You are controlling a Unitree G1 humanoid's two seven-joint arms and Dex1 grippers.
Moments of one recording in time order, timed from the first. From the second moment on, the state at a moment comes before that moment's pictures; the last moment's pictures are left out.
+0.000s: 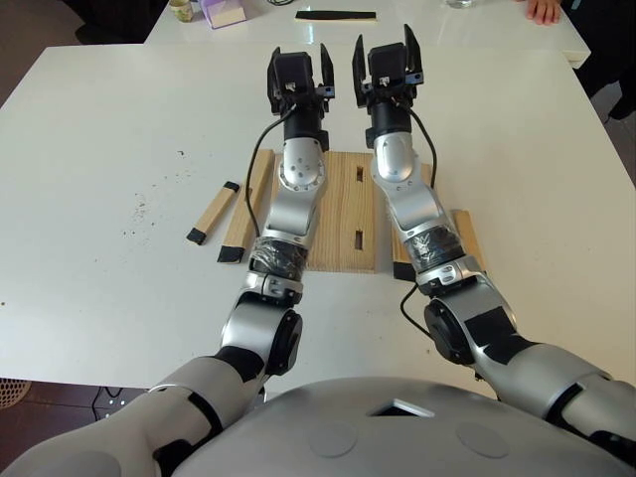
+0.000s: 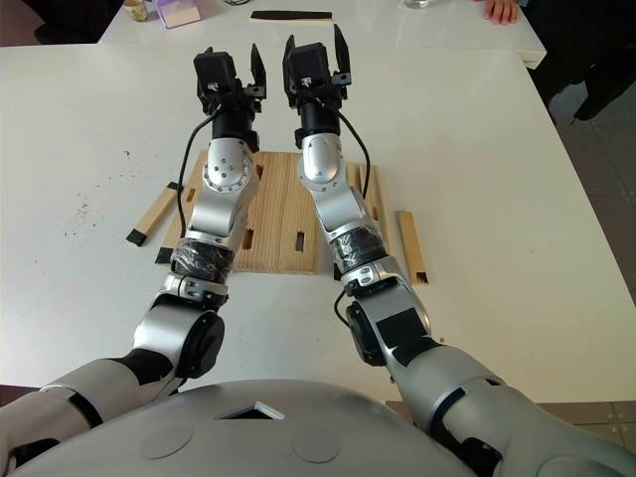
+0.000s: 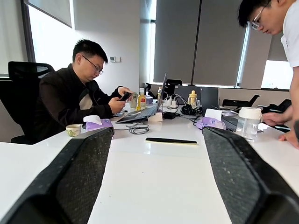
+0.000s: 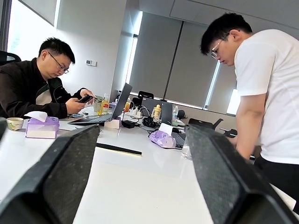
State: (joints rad) left arm -0.57 -0.13 -0.02 0.32 0.07 -0.08 0.29; right arm -0.68 0.12 0.14 0.51 -0.26 -0.13 -0.35
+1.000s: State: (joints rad) left arm -0.01 0.71 0.39 0.04 -0.50 0.49 -0.83; right arm -0.60 0.12 0.12 0.36 -0.21 0.04 -0.25
